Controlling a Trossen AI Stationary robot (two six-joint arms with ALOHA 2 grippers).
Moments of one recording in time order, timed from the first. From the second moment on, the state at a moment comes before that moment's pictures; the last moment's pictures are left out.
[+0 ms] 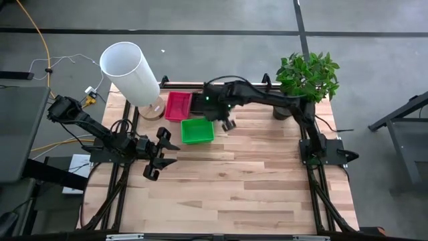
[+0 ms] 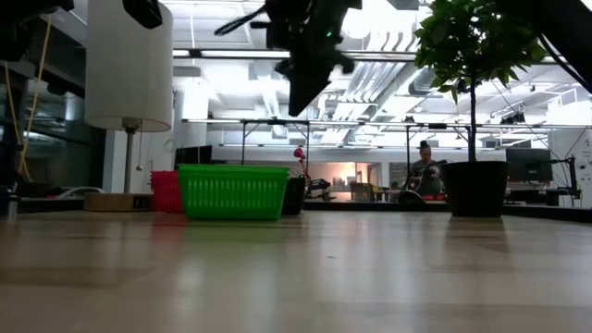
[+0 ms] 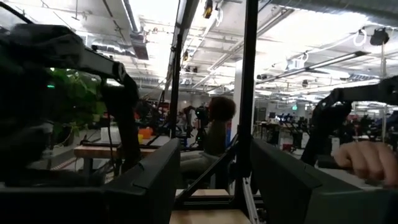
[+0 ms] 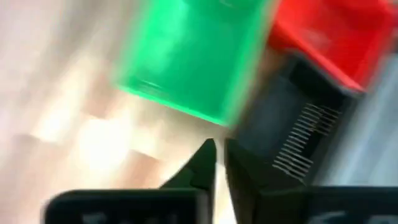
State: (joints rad) left arm -0.34 1.05 0.23 1.22 -0.27 0.04; right arm -0.22 2.10 2.09 -1.16 0.01 -0.75
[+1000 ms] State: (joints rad) left arm -0.20 1.00 0.32 0.93 -0.31 0.09; right arm 0.26 1.07 0.60 0.30 0.19 -0.24
